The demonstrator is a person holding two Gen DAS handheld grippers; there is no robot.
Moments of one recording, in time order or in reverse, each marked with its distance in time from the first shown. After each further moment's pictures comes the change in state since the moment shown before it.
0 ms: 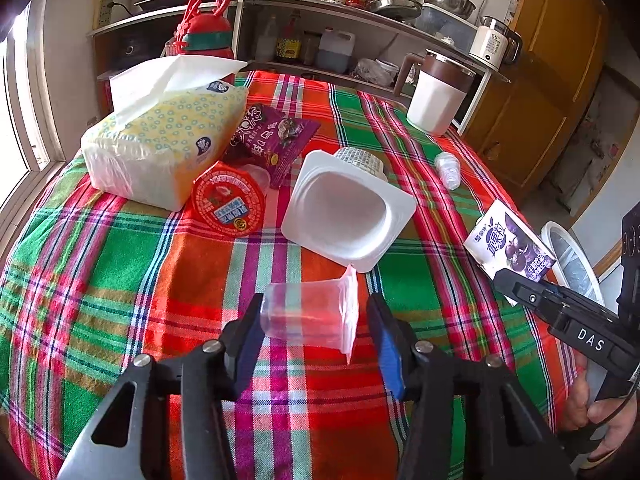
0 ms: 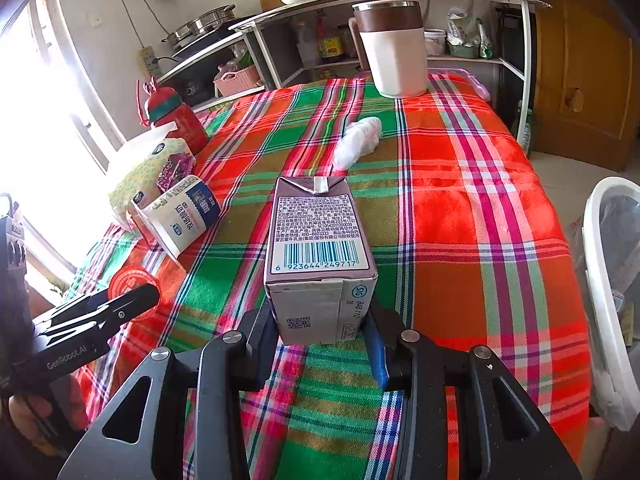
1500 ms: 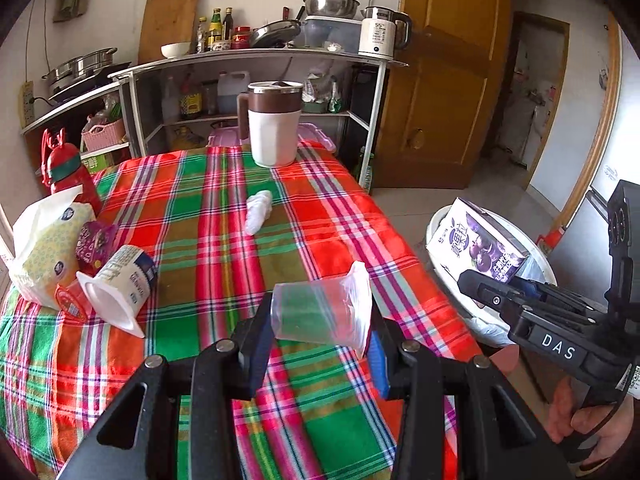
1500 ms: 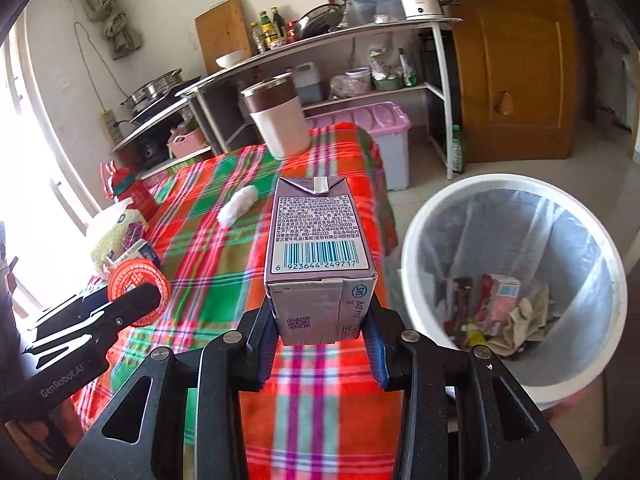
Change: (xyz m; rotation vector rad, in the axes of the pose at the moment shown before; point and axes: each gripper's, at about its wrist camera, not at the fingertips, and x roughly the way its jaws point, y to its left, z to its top) left arm -0.026 -0.183 0.011 0.273 -0.103 -0.114; right arm -0.106 -0.107 -0.017 0.145 -0.171 -0.125
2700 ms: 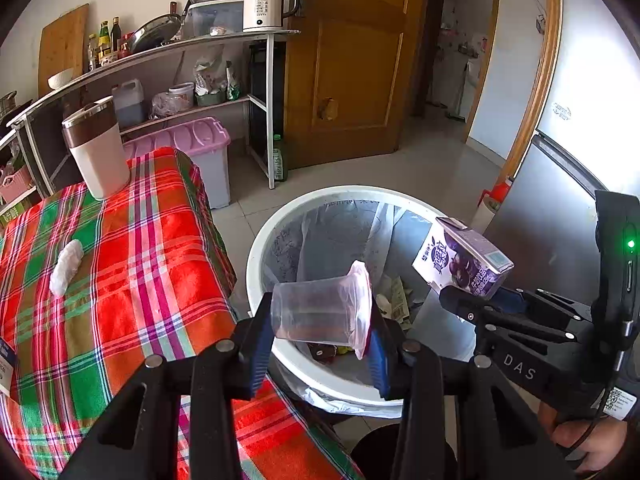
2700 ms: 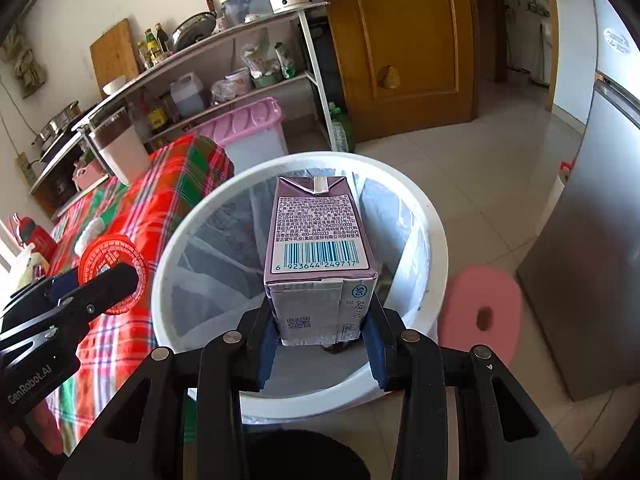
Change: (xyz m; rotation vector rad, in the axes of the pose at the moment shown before) left arm 0.073 -0.164 0.027 0.190 0.078 -0.176; right arm -0.031 -0.160 -0.008 0.167 0.044 -0.279
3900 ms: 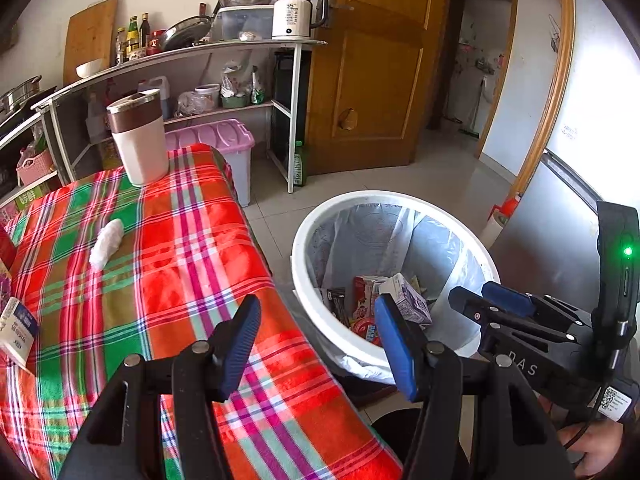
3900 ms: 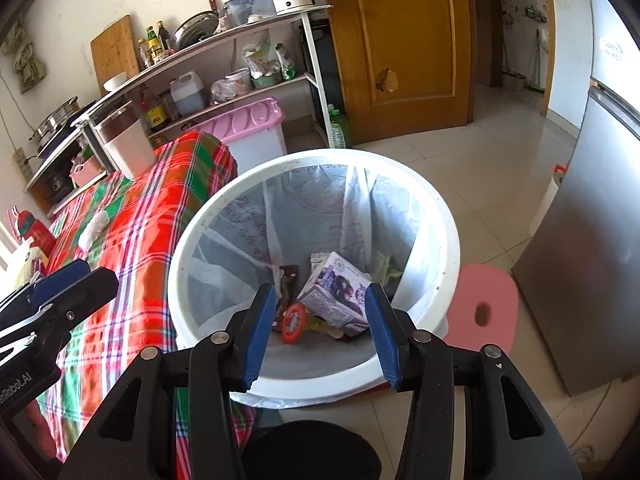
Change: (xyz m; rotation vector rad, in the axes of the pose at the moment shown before) left arm -0.038 0.033 -0.017 -0.070 -0.039 0.039; right arm -0.019 0.029 -0.009 -0.012 -0.031 -0.015
